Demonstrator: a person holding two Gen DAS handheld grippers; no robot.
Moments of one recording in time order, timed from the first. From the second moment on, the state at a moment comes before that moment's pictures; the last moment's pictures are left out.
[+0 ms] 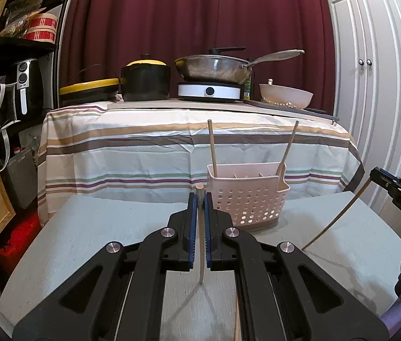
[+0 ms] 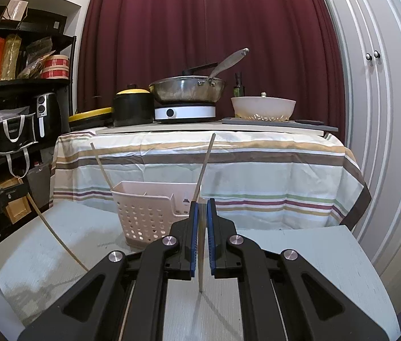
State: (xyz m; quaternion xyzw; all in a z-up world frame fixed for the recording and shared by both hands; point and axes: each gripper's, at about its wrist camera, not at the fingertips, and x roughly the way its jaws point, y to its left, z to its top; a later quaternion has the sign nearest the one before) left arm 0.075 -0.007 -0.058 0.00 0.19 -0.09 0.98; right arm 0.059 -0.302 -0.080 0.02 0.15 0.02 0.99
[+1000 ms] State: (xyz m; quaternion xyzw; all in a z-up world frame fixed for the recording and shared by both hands) left arm 0.106 -0.028 0.011 0.00 0.13 -0.14 0.98; right arm 0.098 -0.300 -0.007 0.02 0.07 0.07 0.99
